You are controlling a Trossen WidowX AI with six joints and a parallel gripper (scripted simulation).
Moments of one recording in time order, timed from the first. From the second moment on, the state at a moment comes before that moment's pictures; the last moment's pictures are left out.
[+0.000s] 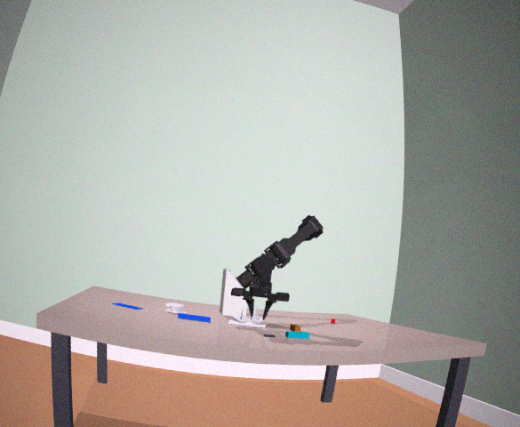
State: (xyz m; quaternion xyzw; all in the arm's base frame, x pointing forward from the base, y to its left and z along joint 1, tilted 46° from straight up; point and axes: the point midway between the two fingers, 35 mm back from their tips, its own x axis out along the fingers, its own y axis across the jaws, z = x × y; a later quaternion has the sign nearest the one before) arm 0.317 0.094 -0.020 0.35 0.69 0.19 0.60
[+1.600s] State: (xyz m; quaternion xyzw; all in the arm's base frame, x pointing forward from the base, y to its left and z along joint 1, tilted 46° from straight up) arm 0.317 0.097 -0.024 0.36 0.69 0.19 0.60
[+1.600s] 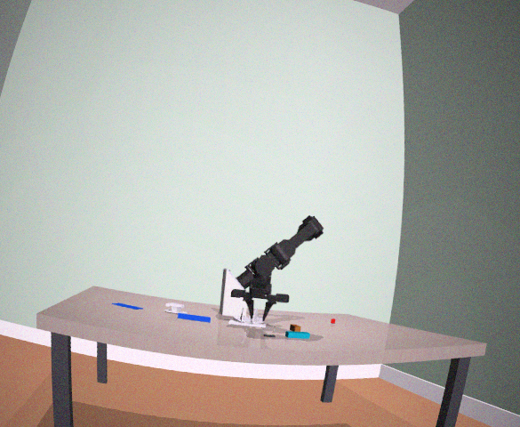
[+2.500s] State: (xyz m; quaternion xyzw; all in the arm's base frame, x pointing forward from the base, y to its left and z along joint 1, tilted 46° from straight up) arm 0.316 0.096 -0.022 0.36 0.69 0.19 0.60
